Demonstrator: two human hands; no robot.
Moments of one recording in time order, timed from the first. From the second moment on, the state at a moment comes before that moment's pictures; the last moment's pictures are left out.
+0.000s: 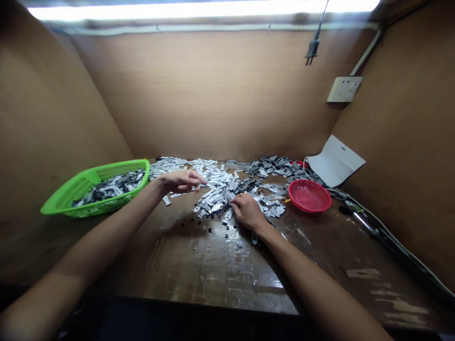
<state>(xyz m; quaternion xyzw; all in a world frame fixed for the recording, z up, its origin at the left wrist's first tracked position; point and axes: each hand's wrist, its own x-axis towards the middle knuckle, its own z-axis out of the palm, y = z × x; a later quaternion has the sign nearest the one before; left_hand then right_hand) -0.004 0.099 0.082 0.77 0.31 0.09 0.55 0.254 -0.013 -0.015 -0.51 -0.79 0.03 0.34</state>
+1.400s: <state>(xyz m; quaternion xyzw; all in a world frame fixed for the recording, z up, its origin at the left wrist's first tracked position) -0.002 -0.006 0.011 0.42 0.36 0.09 0.83 0.217 -0.051 0.011 -0.32 -0.81 0.35 0.35</state>
